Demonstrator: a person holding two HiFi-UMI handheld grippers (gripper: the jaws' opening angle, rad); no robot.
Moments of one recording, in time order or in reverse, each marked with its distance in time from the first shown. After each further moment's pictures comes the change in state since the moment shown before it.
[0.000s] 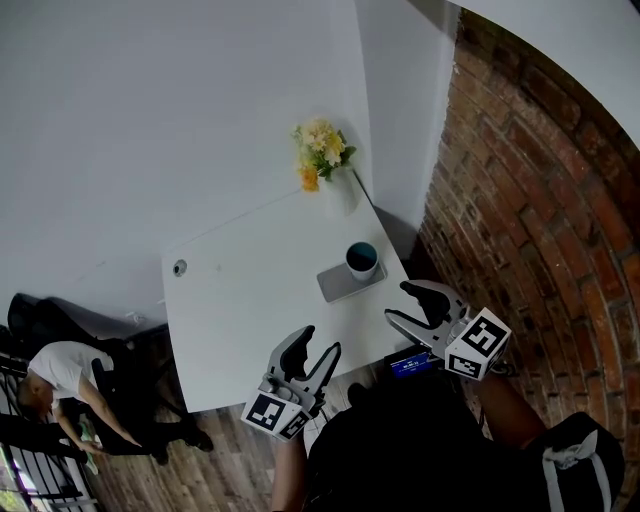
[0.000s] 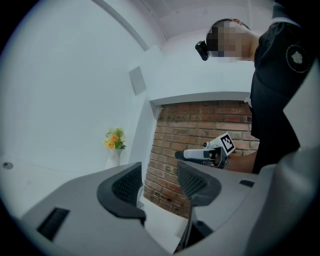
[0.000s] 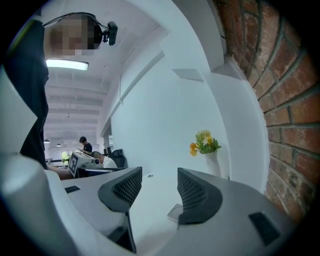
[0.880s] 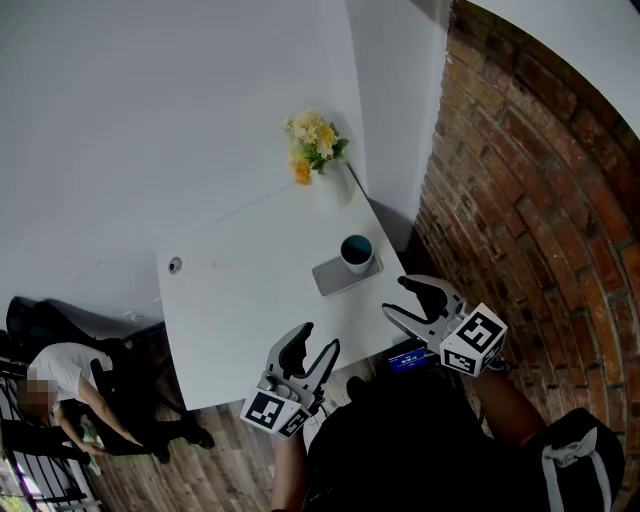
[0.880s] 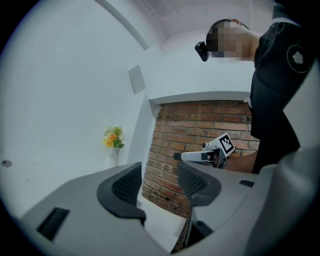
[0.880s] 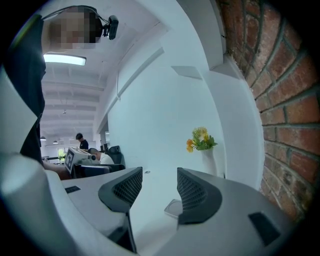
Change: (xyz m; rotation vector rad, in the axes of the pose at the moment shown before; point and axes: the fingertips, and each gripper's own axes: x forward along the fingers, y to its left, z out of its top) left arm 0.001 -0.006 -0.002 -0.012 0.001 -0.014; right arm -0.002 -0.003 -0.011 -0.004 0.036 -0.042
